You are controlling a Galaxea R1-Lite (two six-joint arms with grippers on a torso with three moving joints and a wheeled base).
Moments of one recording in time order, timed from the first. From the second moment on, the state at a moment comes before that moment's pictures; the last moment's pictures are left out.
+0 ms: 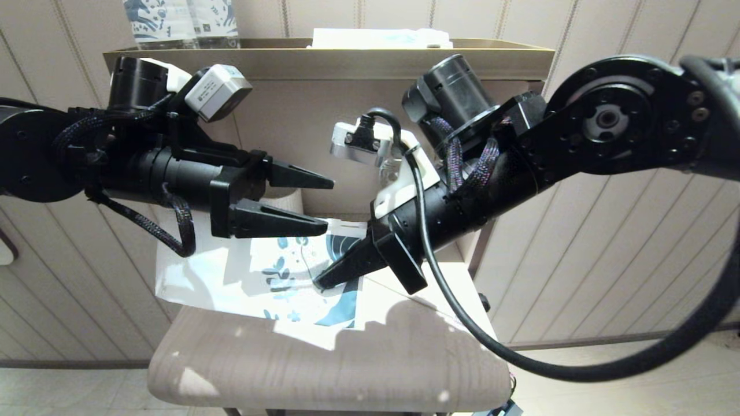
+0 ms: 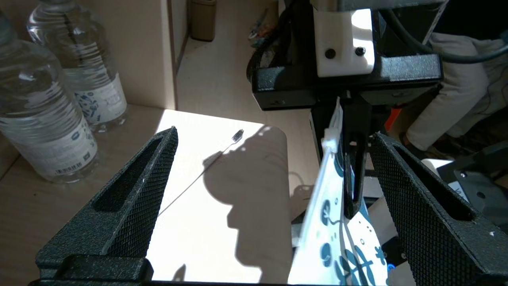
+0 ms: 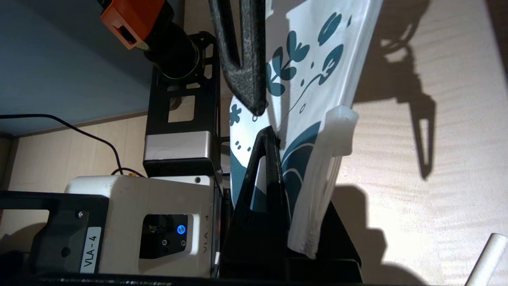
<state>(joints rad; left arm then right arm) -0.35 1.73 -1.41 0.17 -1.20 0.40 0.74 1.95 -1.96 0.71 0.77 -0.34</state>
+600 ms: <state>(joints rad) -0.36 1.70 -1.39 0.17 -1.20 0.41 0.74 1.95 -1.96 0.67 0.76 -0.32</state>
